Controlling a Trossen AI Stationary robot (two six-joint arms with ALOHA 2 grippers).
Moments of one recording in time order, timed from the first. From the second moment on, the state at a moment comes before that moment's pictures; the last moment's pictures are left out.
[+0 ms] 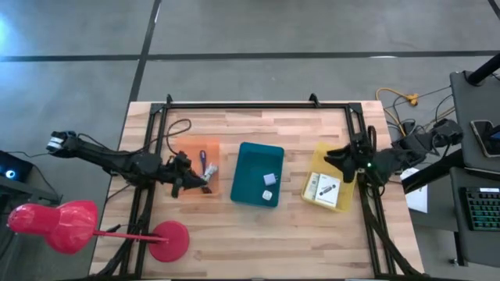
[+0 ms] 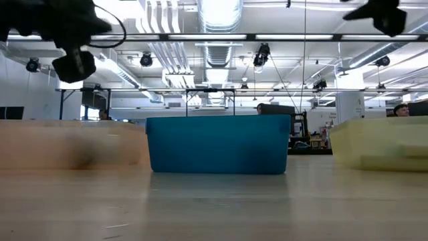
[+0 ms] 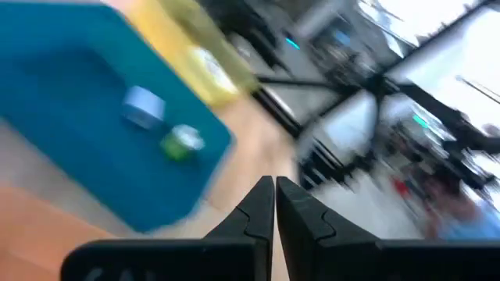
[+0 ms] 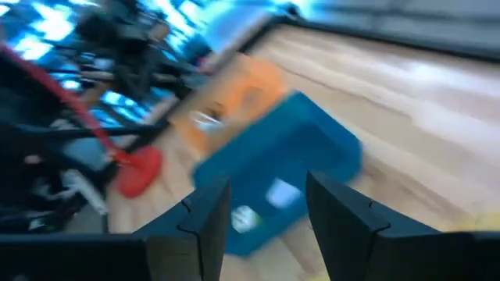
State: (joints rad) left arm -0.26 0.57 0.33 0.06 -0.14 -0.89; right arm 0.48 0.63 0.83 -0.79 0.68 1.04
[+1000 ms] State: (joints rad) left arm -0.10 0.11 0.01 0.24 0.05 -0.48; right arm 0.44 0.00 0.19 -0.06 0.46 0.44
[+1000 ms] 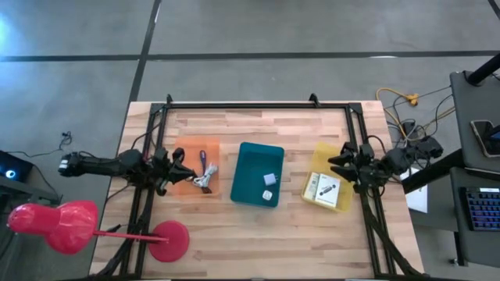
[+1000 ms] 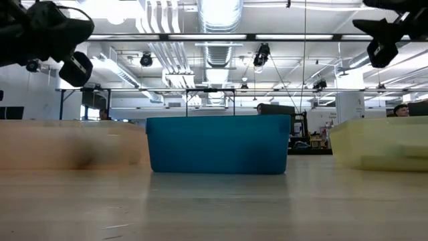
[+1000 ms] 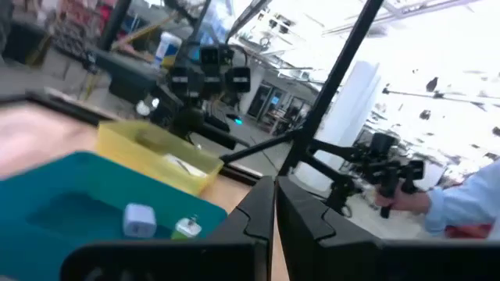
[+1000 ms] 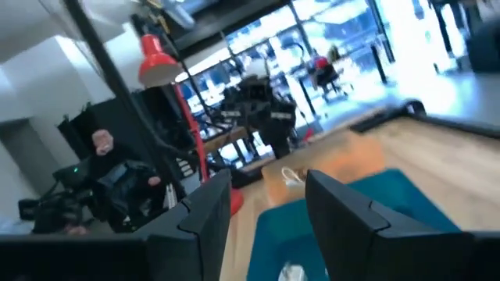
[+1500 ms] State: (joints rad) left arm -0.10 0.06 0.01 0.16 0.02 -0.44; right arm 0.42 0.00 0.10 0.08 0.46 0.18
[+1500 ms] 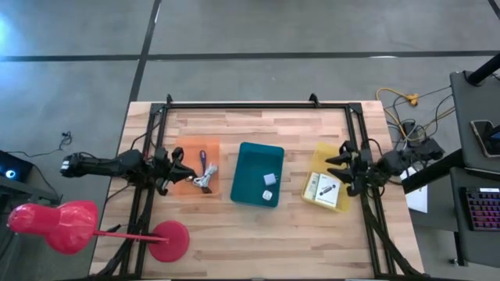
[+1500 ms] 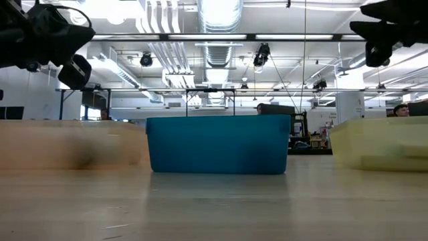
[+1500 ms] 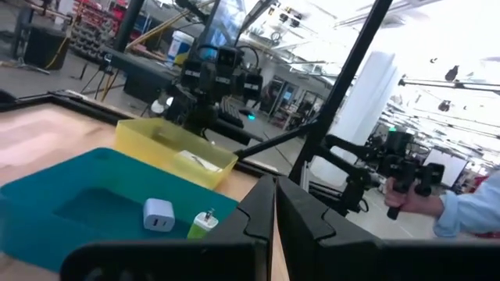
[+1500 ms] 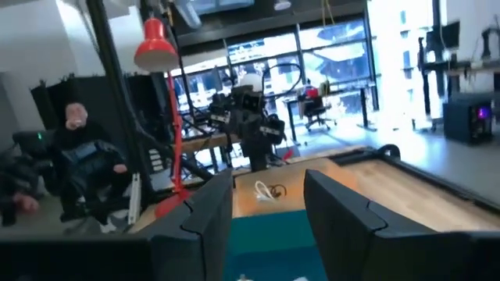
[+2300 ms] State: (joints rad) left arm -0.10 0.08 0.01 0.16 0.02 -0.43; right arm -0.16 0.04 0.01 0.04 -0.19 0.22
